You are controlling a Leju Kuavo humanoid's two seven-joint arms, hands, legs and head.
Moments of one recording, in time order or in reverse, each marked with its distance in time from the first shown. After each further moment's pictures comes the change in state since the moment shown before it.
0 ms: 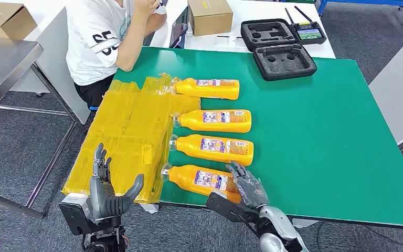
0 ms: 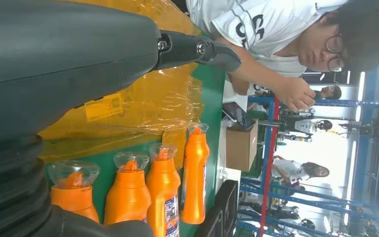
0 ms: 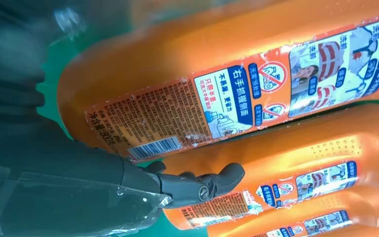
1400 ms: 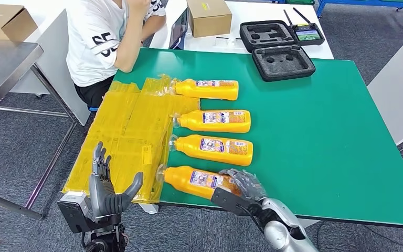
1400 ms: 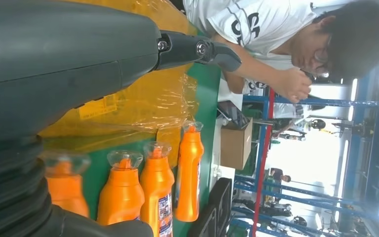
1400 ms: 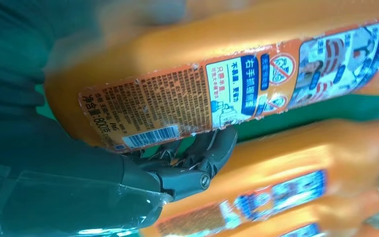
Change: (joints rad) left arm -0.020 0.007 -0.001 0.015 0.028 -0.004 -0.017; right arm -0.077 -0.029 0.019 0.089 -0.188 0.075 -0.145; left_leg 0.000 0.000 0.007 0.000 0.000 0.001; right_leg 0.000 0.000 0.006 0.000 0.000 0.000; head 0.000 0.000
